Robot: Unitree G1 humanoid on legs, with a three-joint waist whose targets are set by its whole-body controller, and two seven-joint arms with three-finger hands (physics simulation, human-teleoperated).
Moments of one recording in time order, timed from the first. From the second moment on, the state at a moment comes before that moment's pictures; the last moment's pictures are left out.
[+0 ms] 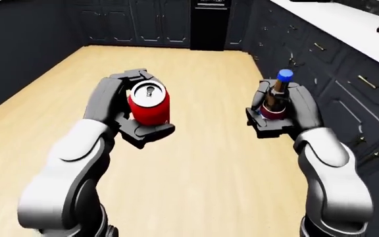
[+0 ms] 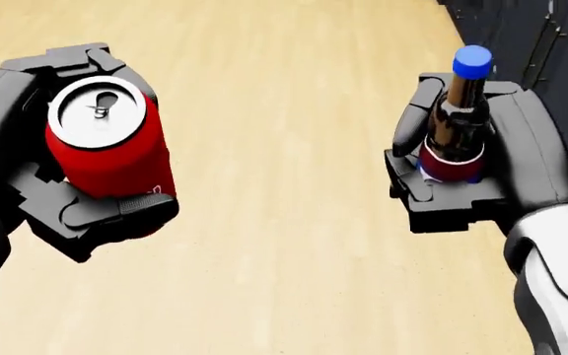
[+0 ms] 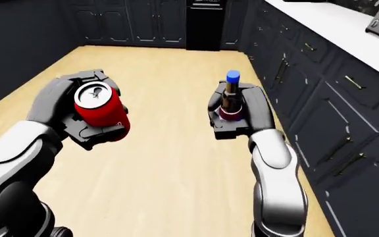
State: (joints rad) left arm -0.64 0.24 0.12 -0.76 -0.11 1.39 -0.11; right arm -0.44 -0.17 -0.11 -0.66 -0.15 0.98 0.23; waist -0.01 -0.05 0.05
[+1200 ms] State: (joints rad) left arm -0.65 0.24 0.14 -0.82 -0.07 1.34 -0.13; right arm -0.46 -0.19 -0.12 -0.73 -0.12 0.94 0.22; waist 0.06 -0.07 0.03
